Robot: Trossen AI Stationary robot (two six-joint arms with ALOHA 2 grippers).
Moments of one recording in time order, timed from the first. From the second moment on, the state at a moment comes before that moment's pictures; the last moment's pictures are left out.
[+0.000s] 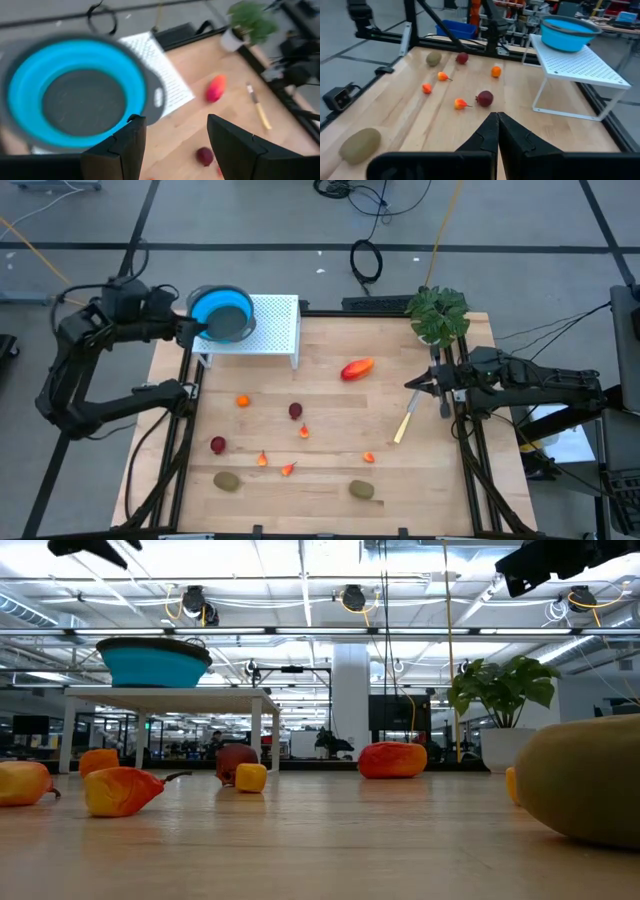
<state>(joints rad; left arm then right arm) 0.81 0.79 1.41 -1.25 0.18 -0.35 -0.05 0.46 0.59 -0.39 -0.10 -0.14</state>
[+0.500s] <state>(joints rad) 0.49 0.82 1.33 -0.77 0.29 -0.32 -0.05 0.46 0.59 -0.39 -0.10 -0.14</state>
